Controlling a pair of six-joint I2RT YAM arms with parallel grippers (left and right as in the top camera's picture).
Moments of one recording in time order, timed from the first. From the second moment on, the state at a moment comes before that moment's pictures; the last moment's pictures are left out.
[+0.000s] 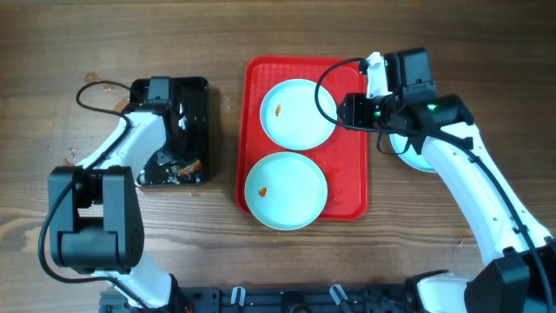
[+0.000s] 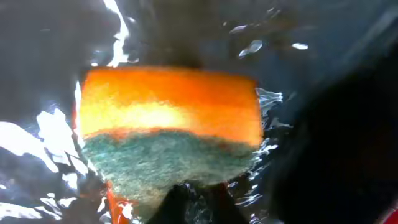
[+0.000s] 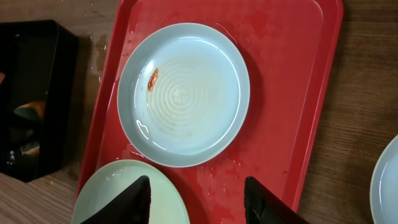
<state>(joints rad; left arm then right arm) -0.04 1.83 1.08 -0.71 0.06 -0.38 0.23 1.51 1.21 -0.70 -0.26 0.20</state>
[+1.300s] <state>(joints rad) -0.03 1.69 1.11 -0.74 0.03 -0.22 0.23 1.51 1.21 -0.70 -0.26 0.20</state>
